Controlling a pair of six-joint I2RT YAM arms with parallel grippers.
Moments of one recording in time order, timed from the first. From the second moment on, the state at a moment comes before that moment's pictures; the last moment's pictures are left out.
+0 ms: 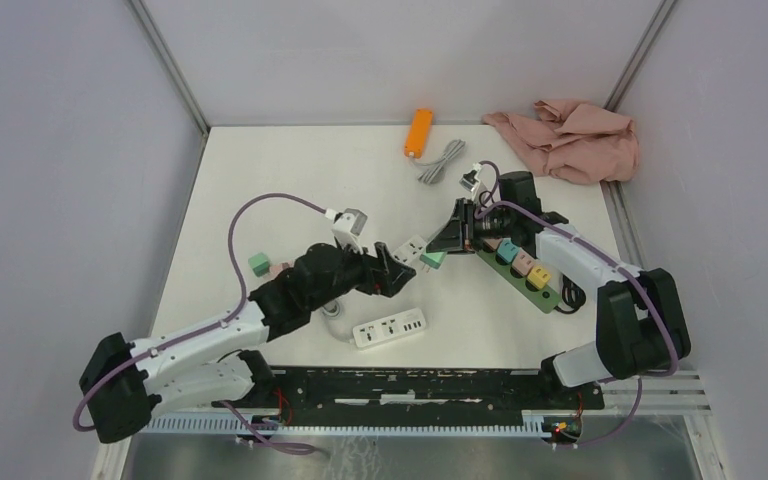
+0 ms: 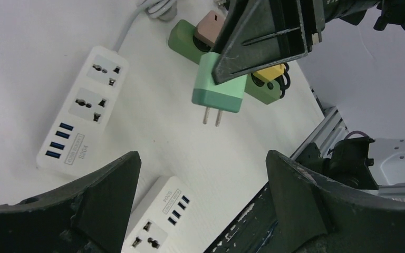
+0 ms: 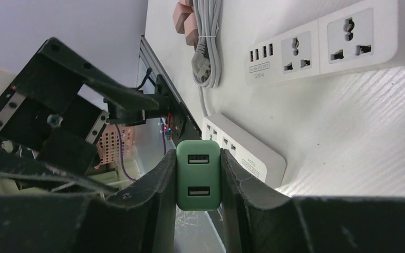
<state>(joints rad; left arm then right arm) -0.88 0.96 0.55 0.15 -0.02 -0.64 0.30 1.46 0.89 -0.16 -0.96 0.58</state>
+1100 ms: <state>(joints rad) -1.16 1.56 1.16 -0.28 -0.53 -0.53 0.30 1.48 0.90 -0.17 -0.99 0.59</state>
